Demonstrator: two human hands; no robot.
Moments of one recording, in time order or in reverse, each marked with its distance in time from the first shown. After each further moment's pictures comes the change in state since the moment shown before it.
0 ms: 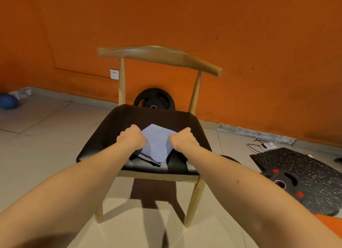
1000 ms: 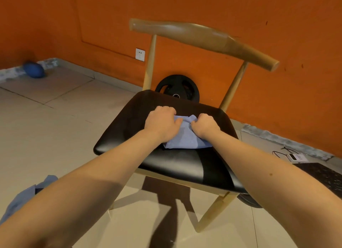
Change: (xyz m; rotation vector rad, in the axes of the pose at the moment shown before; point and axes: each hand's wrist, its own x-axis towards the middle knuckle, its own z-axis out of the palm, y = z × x) left_hand 0.044 -0.002 0.005 -0.046 0.307 0.418; right_hand 0.081 -0.046 0.031 -0.264 0.006 -0.316
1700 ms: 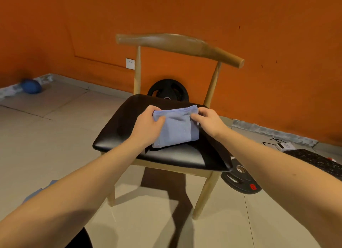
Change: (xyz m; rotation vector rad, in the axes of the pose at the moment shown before) left_hand -0.077 0.032 -0.036 -0.577 0.116 -0.084; right_hand -0.085 0.068 -0.062 0.639 -0.004 -0.405
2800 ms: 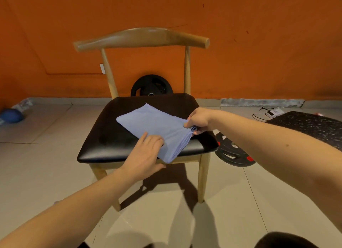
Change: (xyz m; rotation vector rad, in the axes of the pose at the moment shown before) left_hand -0.054 -0.051 0.047 0.879 -0.387 0.701; right_hand -0.016 0.033 -0.030 0.082 -0.261 0.588
